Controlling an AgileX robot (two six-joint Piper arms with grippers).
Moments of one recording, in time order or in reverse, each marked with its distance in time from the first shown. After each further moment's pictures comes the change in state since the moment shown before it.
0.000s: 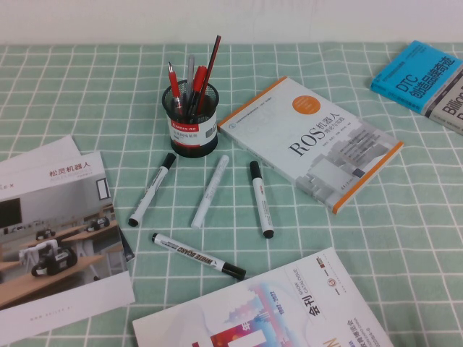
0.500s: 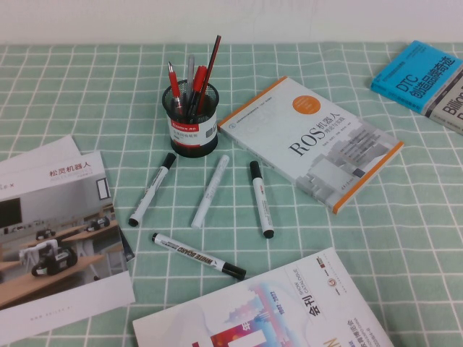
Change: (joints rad) right arm 0.000 0.000 0.000 0.485 -0.336 -0.016; left arm 0.000 0.000 0.000 0.000 0.000 0.000
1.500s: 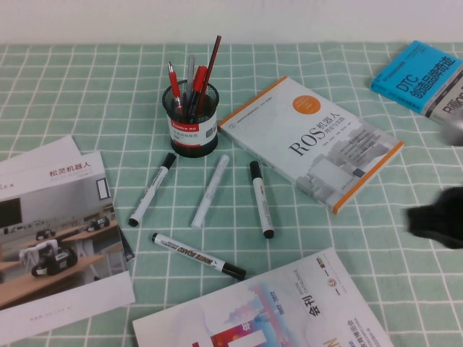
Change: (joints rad) right arm 0.192 1.094 -0.901 -0.298 0.842 0.073; left arm 0.000 0.000 0.000 0.000 0.000 0.000
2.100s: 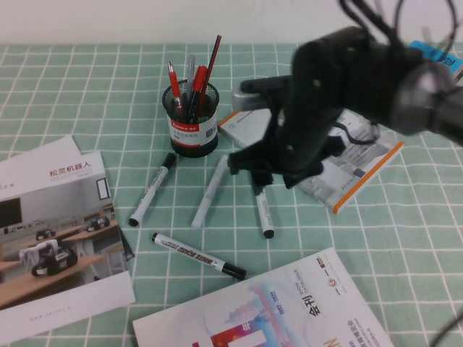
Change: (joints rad) right arm 0.264 0.877 -0.845 -0.168 0.253 0.193; left arm 0.000 0.000 0.000 0.000 0.000 0.000
